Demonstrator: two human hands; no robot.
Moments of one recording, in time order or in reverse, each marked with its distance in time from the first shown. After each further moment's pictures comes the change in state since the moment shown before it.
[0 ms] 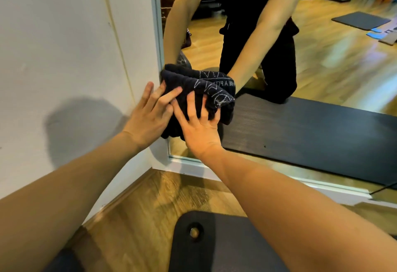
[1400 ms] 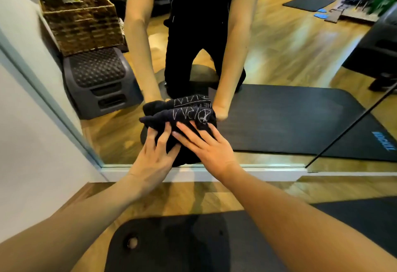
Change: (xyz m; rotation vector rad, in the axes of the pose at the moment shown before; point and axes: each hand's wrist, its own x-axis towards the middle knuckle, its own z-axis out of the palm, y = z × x) left_hand 0.052 0.237 0.057 -0.146 -0.075 0.002; right_hand -0.156 0.227 -0.017 -0.122 -0.021 -0.262
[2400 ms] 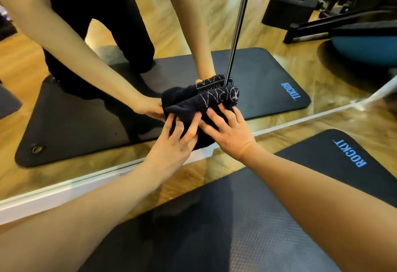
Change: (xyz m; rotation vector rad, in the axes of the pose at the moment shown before) left_hand 0.179 0.299 0.090 -0.043 -0.074 0.369; right_hand -0.278 0.244 0.030 -0.140 0.099 0.200
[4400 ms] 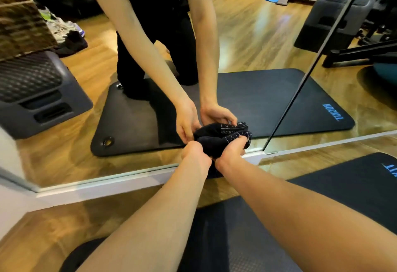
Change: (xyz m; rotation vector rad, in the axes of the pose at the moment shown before) left_hand -0.028 -0.068 -0.049 -1.984 0.132 -2.318; right_hand 0.152 -0.179 -0.009 1.449 0.216 2.568
